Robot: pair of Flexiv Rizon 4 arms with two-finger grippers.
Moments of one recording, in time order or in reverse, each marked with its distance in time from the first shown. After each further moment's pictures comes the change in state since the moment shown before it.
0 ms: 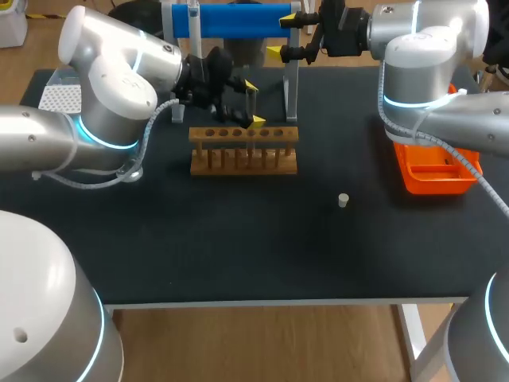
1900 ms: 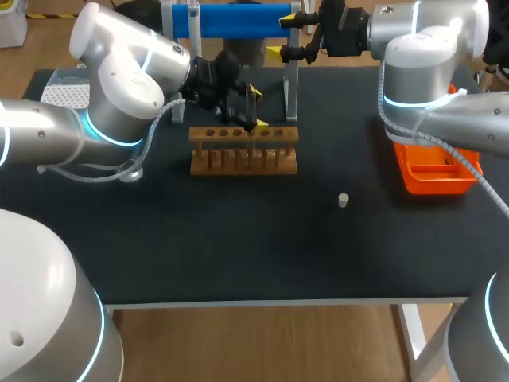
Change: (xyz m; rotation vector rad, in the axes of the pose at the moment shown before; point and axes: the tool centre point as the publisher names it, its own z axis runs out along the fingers) left arm -0.005 0.009 0.014 -0.042 0.024 -0.005; right arm 0.000 0.000 0.000 0.000 0.000 0.000
